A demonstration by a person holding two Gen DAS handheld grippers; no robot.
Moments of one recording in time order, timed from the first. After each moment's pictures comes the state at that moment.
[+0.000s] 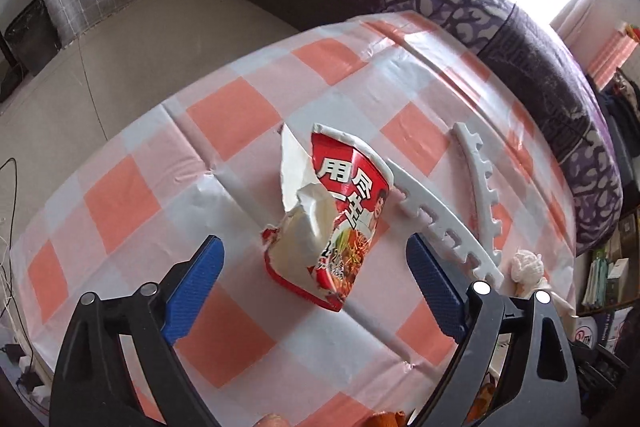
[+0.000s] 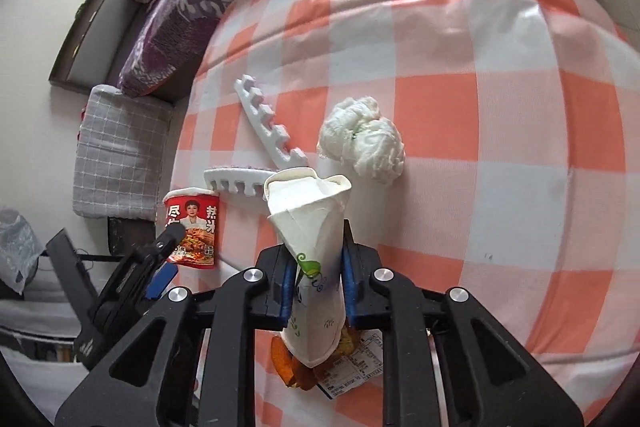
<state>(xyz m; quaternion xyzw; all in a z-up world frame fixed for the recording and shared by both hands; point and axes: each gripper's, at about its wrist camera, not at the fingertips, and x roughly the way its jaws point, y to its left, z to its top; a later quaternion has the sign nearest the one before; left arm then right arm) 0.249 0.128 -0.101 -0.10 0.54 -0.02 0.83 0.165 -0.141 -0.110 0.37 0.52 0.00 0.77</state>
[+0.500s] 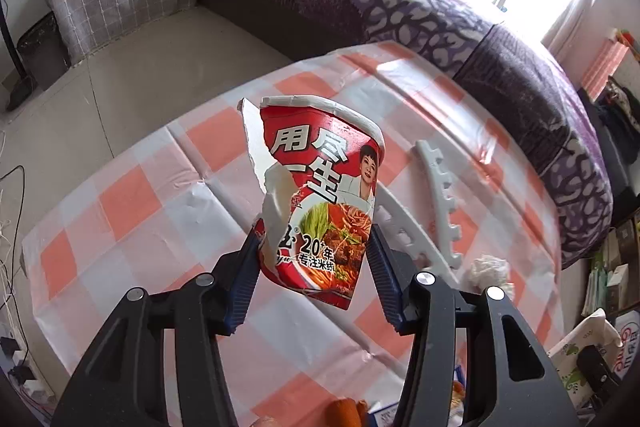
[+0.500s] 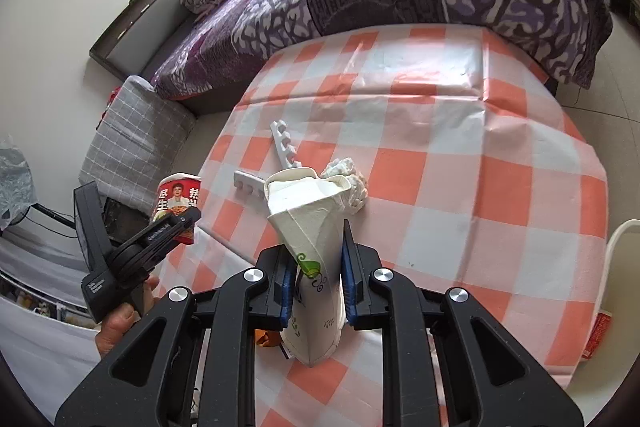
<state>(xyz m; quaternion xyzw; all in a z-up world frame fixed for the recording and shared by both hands) 0.209 0.107 -0.052 -0.10 0.48 -0.01 0.87 0.103 -0.169 -0.032 0.28 0.44 0.01 0.85</state>
